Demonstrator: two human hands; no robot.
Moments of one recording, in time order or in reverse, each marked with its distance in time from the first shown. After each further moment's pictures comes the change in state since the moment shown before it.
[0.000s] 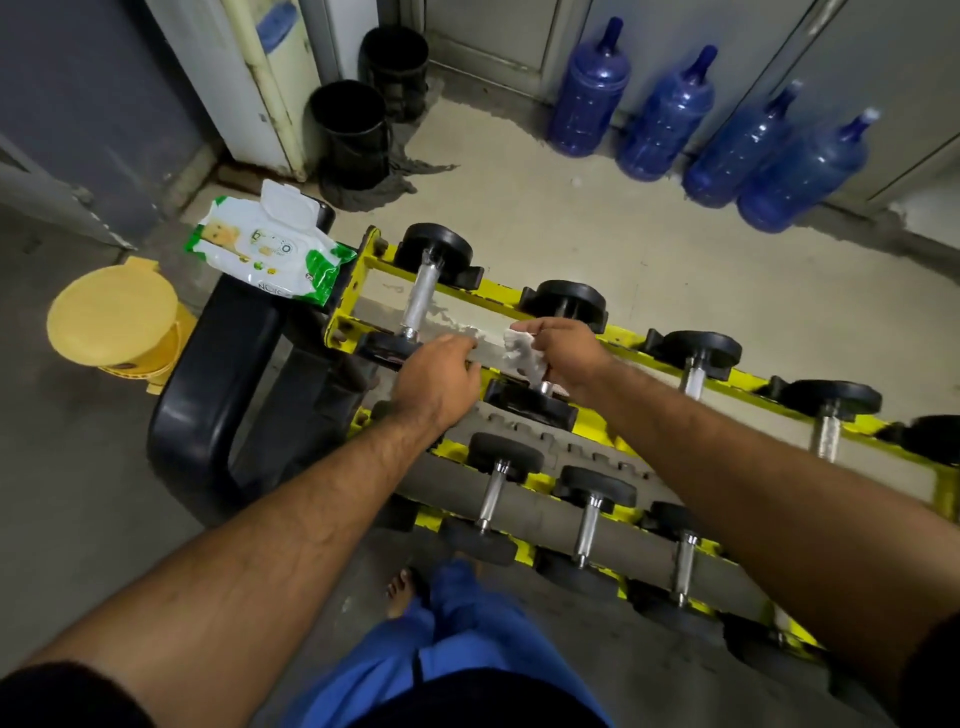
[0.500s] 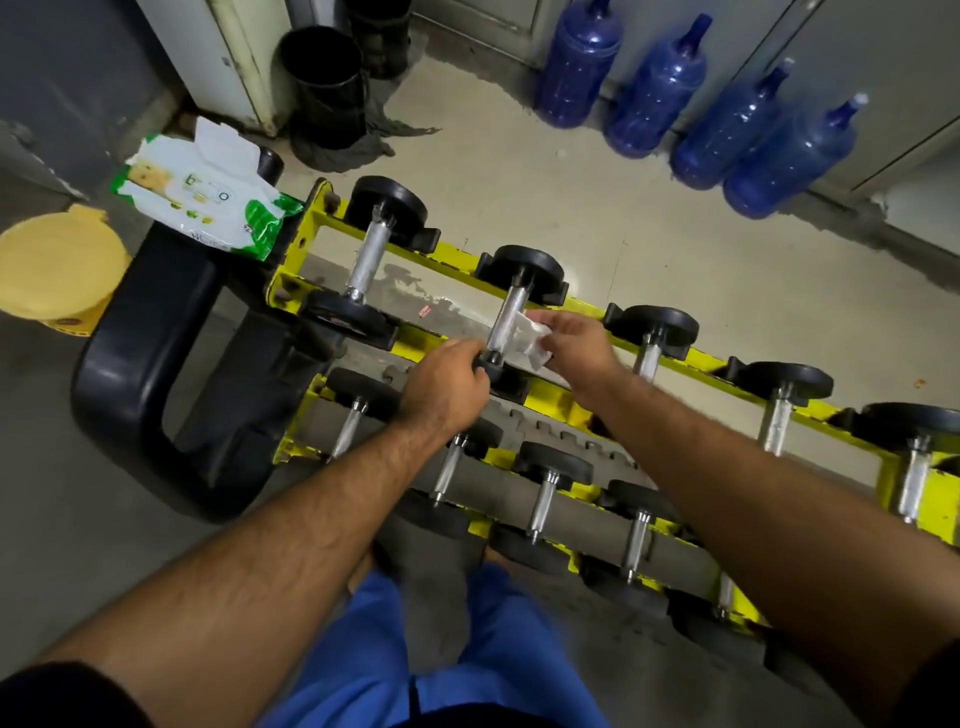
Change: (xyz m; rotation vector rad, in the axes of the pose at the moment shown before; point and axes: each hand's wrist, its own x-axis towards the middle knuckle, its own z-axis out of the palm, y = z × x) left_hand -0.021 0.050 0.071 -0.103 -0.038 -0.043; right_hand -0.001 0.043 -0.071 -0.034 0.113 -0.064
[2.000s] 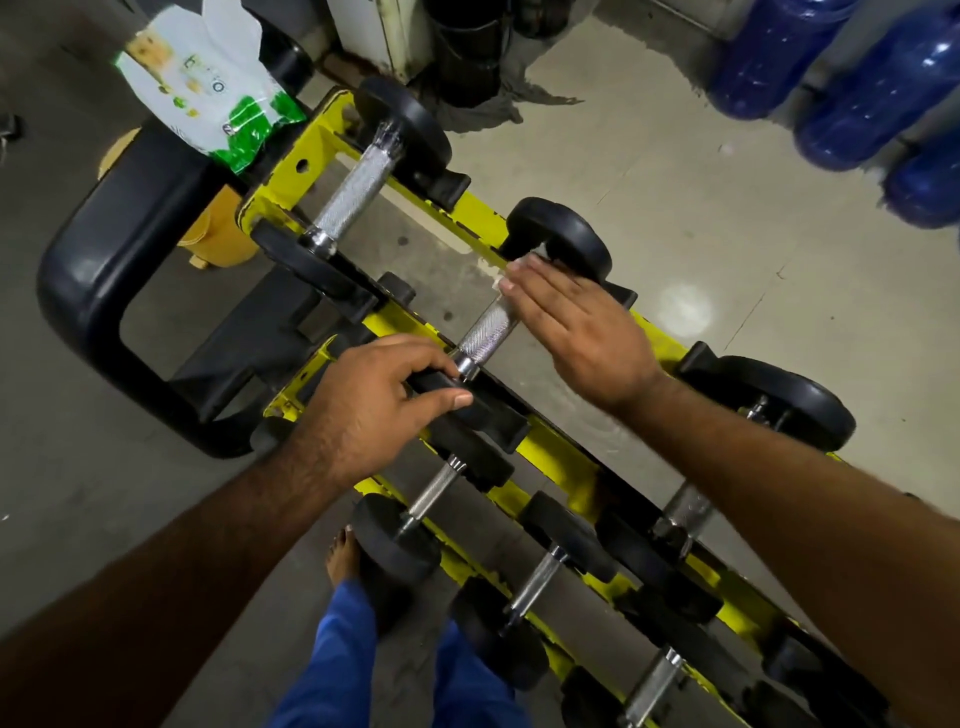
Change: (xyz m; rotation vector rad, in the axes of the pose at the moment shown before) left_hand 0.026 -0.028 0.064 -0.163 0.234 -0.011; right_hand 0.173 0.054 -0.023 -1.007 -0.286 -1.643
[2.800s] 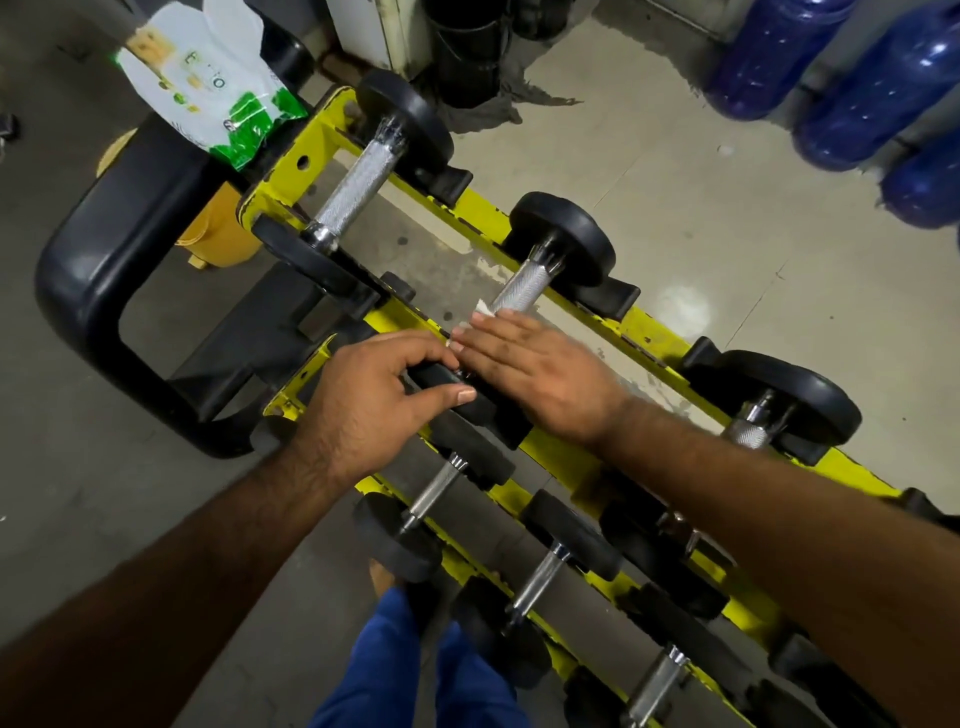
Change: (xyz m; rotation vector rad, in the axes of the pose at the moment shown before) left_hand -0.003 0.000 0.003 -0.043 0.111 -0.016; right_hand -0.003 -0.041 0.007 0.152 -0.097 -0.222
